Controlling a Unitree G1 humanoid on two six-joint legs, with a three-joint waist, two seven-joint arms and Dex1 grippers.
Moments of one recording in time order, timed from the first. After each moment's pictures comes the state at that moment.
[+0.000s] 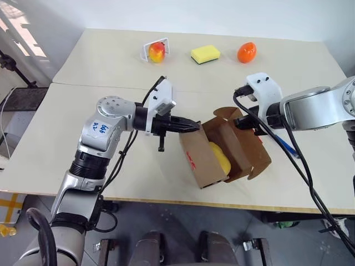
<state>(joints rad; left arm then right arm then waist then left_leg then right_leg) -0.92 0.41 -0.13 0.09 -0.33 0.52 -1.15 -1.17 -0.99 0.39 0.05 1.96 1.40 -0.77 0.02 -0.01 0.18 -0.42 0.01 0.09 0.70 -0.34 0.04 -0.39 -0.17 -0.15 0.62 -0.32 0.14</state>
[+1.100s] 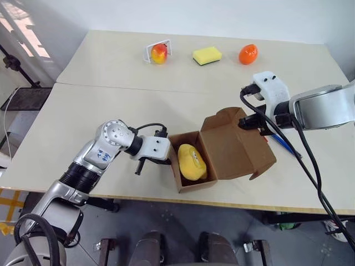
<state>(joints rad) -0.78 0.63 -0.43 0.20 0.07 0.04 -1.25 -1.16 -1.05 0.39 0.05 1.96 1.41 -0.67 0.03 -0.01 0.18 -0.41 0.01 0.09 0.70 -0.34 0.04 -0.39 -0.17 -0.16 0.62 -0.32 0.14</state>
